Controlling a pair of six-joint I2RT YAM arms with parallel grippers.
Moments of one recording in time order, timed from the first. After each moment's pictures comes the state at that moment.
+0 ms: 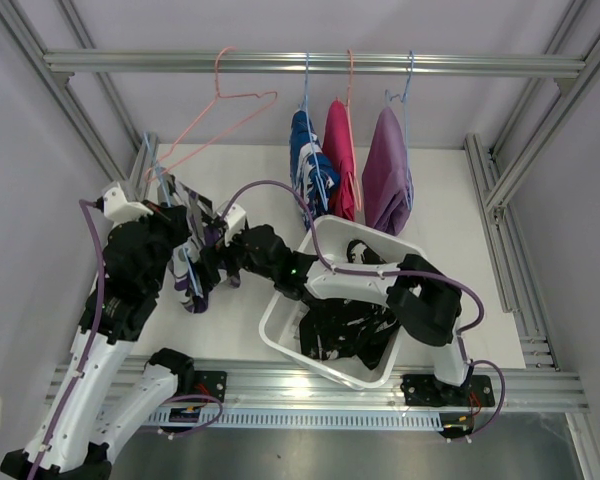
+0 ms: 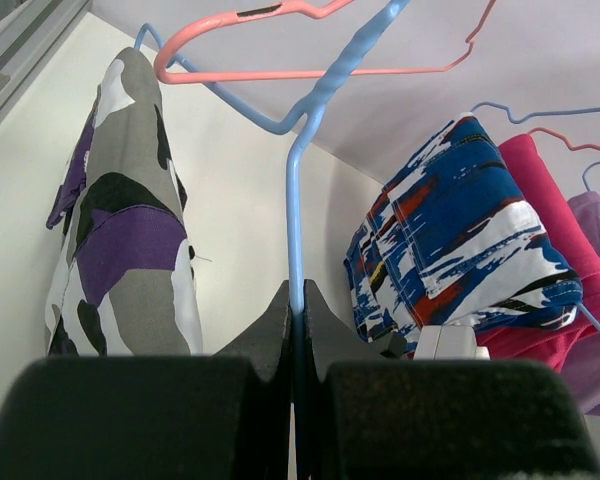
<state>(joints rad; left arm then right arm) -0.32 0.67 0.94 -0.41 -0.39 -0.60 1.12 1.99 1.43 0.41 0.03 0.20</state>
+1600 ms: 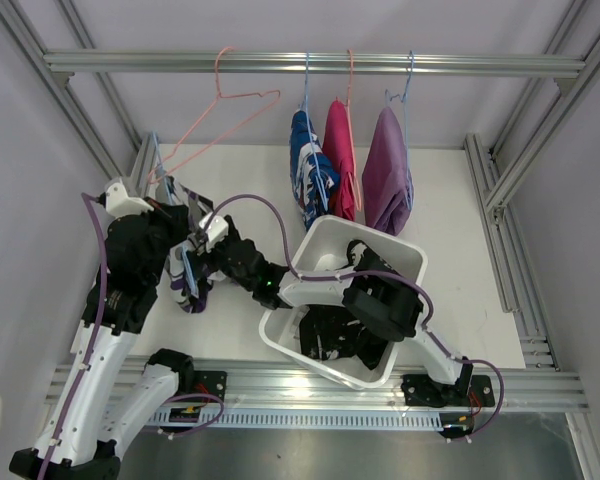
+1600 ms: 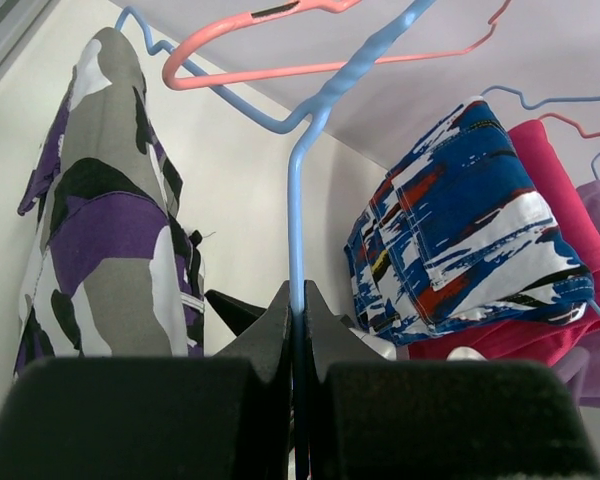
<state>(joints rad) -0.24 0.70 0.94 -0.41 -0.27 -0.62 1.16 2.24 1.59 0.63 0.23 0.00</state>
